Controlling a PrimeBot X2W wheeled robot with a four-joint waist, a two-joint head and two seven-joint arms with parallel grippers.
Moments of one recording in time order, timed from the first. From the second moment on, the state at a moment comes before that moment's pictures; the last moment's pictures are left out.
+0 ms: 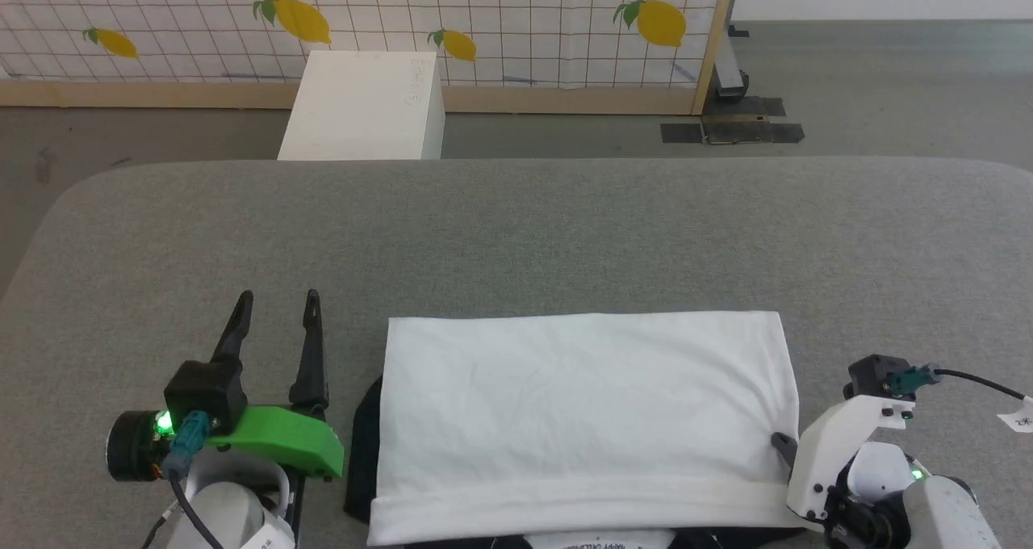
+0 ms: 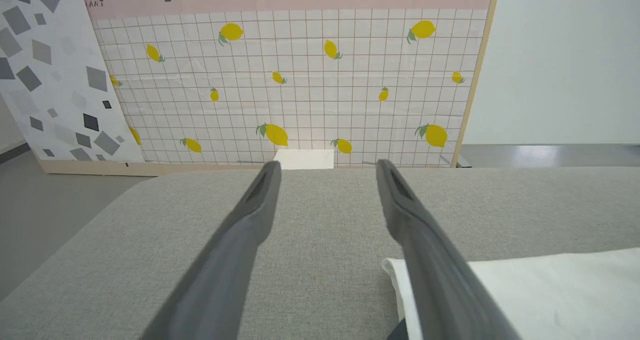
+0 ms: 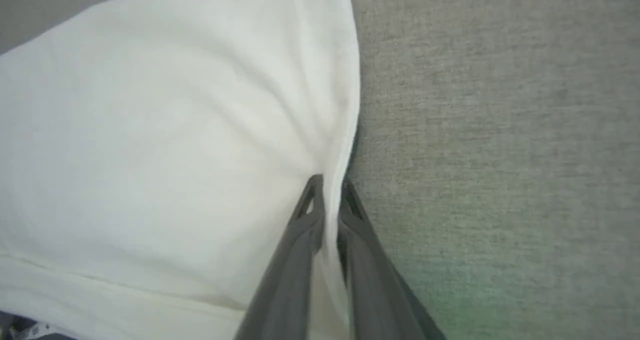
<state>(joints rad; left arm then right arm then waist) -0.13 0.24 -0.17 0.17 -0.27 0.08 -0.26 -0.20 -0.06 -0.11 0.51 0.30 0.13 0.56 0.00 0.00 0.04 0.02</state>
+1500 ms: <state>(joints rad) -0.14 0.13 -0.10 0.19 -0.20 -0.01 -0.26 -0.11 -0.05 0.35 -0.17 0.03 0.13 0.67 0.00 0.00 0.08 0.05</state>
